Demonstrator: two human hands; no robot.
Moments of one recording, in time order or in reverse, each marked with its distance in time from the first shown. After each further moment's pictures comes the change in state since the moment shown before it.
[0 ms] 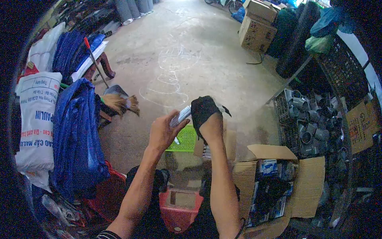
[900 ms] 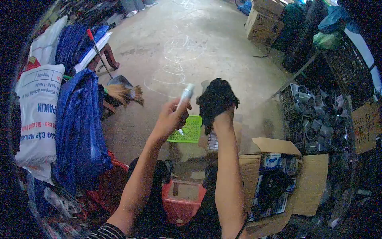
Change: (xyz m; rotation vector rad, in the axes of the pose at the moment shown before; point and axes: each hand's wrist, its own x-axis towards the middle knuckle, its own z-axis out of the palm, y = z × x) left_hand 0.004 -0.003 -0.005 -0.948 -0.273 -0.250; right_hand -0.010 -0.003 0.001 0.797 0.083 0.562
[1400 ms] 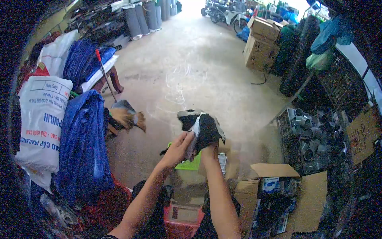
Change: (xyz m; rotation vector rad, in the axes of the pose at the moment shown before) left_hand 0.003 -0.011 0.015 0.099 0.043 0.023; right_hand 0.000 0.013 0.041 0.569 0.219 0.187
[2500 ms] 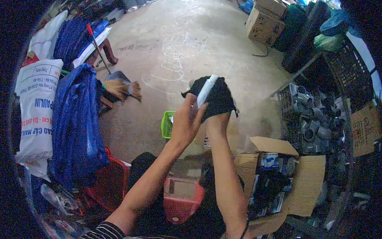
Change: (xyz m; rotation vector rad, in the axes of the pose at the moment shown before) left_hand -0.012 0.010 0.047 0.540 0.295 0.310; right_hand -0.018 -0.033 -0.009 -0.146 0.084 -0.119
